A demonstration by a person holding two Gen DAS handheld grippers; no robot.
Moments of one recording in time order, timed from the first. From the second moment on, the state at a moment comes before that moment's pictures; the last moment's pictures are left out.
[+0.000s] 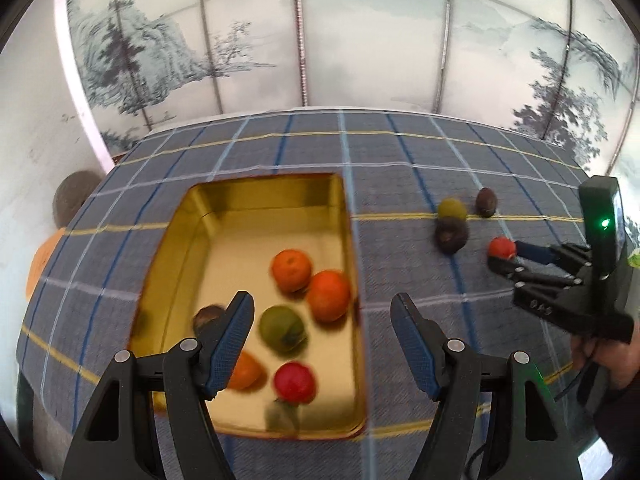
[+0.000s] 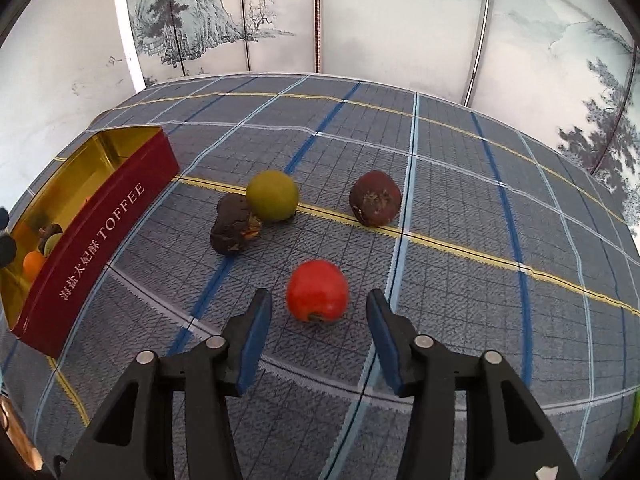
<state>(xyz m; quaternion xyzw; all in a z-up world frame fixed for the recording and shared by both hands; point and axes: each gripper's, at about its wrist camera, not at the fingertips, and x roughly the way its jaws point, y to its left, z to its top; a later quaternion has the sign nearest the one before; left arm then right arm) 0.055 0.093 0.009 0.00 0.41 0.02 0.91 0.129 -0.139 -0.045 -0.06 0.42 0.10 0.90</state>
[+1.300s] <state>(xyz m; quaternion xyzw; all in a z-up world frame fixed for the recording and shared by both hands) 0.167 -0.015 -0.053 -0.01 0.47 -0.05 0.88 0.132 -0.198 -0.052 -0.02 0.42 0.04 0.91</state>
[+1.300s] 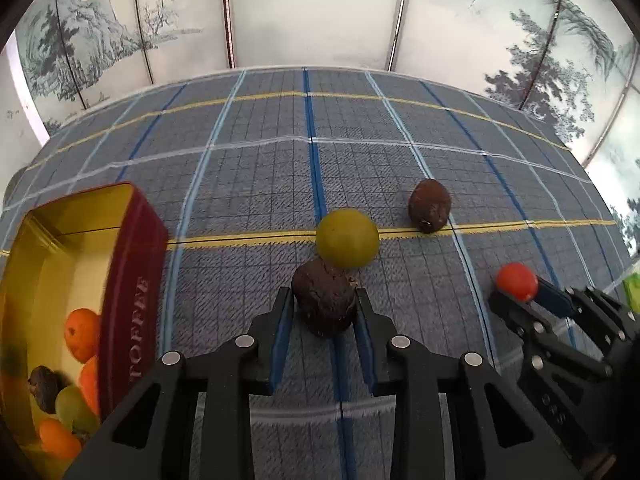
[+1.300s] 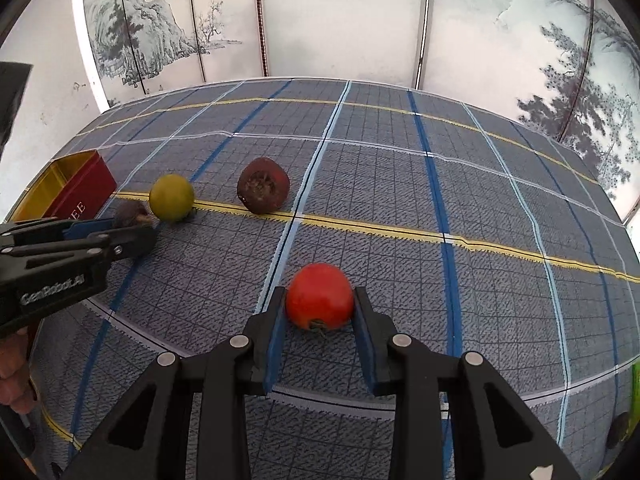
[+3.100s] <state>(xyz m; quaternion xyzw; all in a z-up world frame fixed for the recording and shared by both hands) 0.040 0.208 -0.037 -0.07 0.48 0.10 0.87 0.132 -0.197 -0.053 -0.03 0.42 0.04 0.91</state>
